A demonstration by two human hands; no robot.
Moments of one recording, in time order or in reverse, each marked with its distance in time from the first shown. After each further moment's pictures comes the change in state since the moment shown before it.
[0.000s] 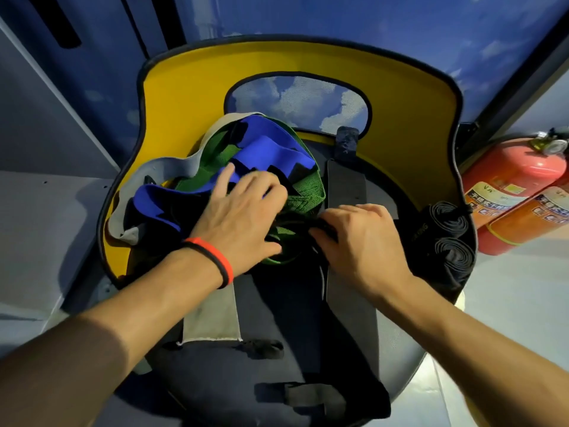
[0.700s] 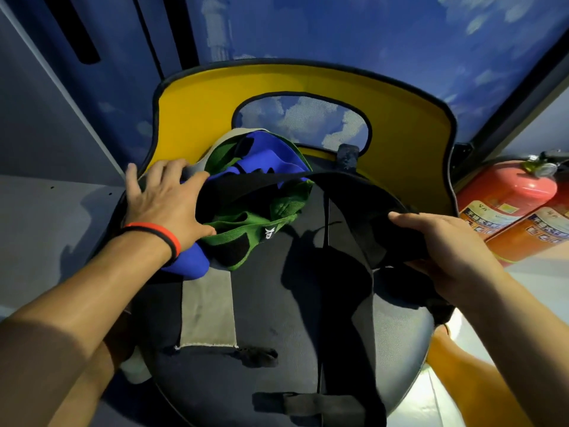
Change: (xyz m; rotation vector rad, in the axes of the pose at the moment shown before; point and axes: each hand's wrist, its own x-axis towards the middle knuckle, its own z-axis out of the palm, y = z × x) left_hand -0.015 -0.089 -0.006 0.191 0.000 -0.440; right_hand -0.007 0.046 -0.067 1.178 -0.005 0.912
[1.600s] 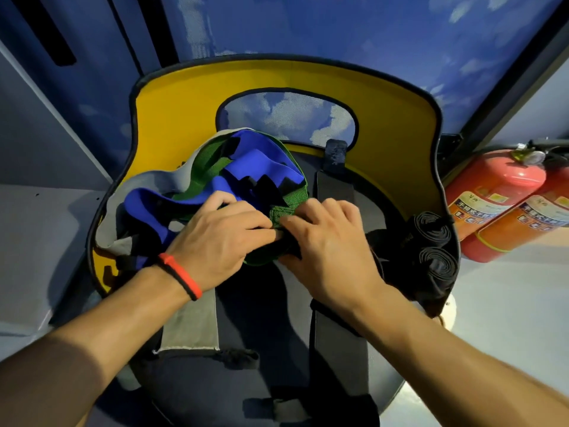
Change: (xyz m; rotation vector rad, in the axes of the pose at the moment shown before) left_hand -0.023 0.064 0.003 -0.245 0.342 0.838; right_hand -0.005 0.039 0.085 -1.296 0.055 -1.107
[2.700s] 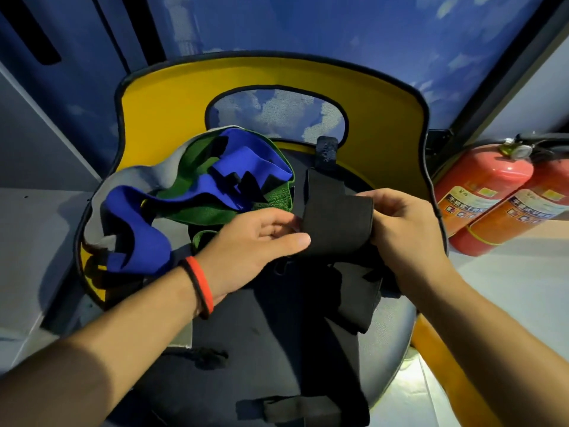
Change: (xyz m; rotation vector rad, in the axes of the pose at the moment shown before) left_hand 0.040 0.058 -0.015 -1.387 -0.152 -0.963; right_hand -0.020 0.066 -0.028 1.078 0.166 0.751
